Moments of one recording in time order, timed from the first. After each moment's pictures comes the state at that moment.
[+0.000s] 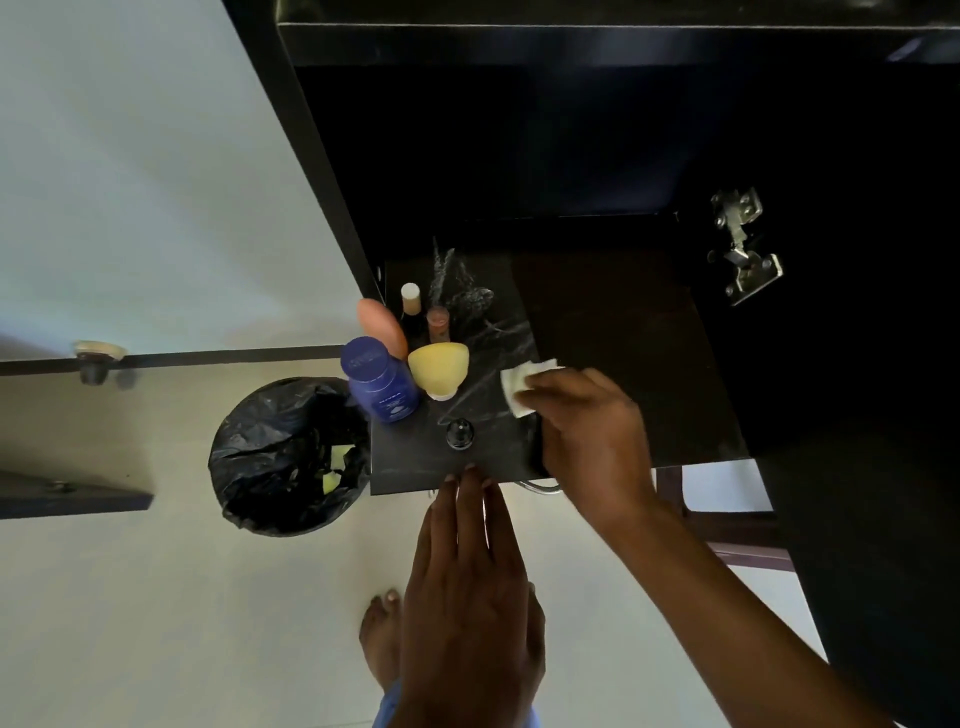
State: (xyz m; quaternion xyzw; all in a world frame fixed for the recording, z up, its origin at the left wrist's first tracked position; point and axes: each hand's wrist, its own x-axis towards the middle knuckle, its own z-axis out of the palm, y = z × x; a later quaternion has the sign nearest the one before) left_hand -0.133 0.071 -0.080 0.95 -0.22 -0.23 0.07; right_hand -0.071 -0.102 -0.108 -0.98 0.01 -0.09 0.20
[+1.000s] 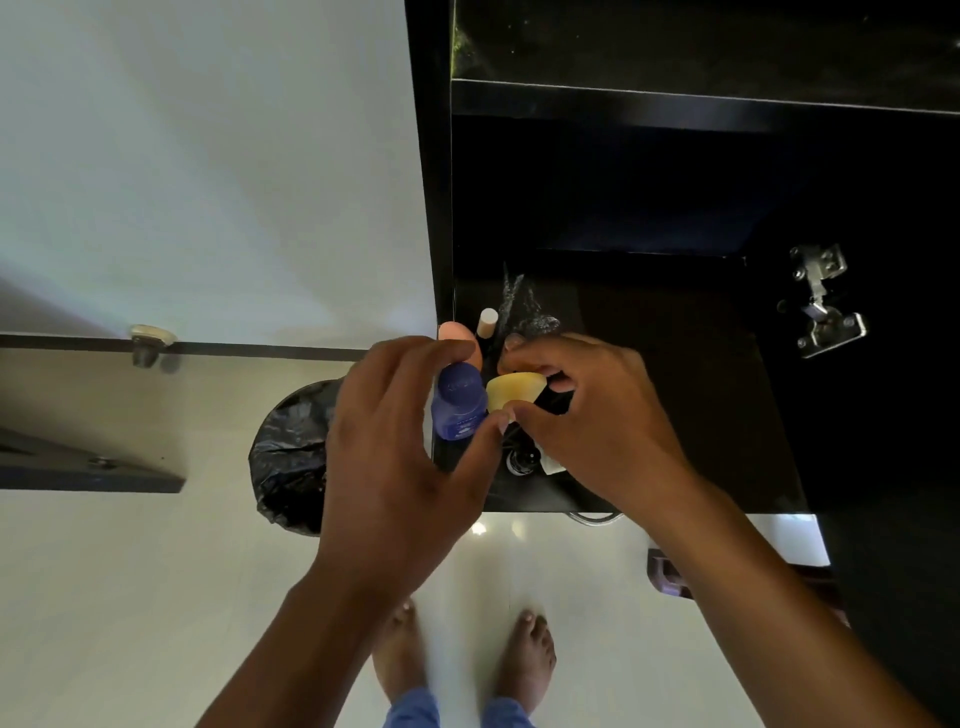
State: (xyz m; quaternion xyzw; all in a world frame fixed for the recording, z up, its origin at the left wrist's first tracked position) left_hand -0.015 0.128 -0.021 0.91 -0.13 0.08 0.39; right_hand -0.006 -0.052 -0.030 -0.93 0.04 0.01 0.36
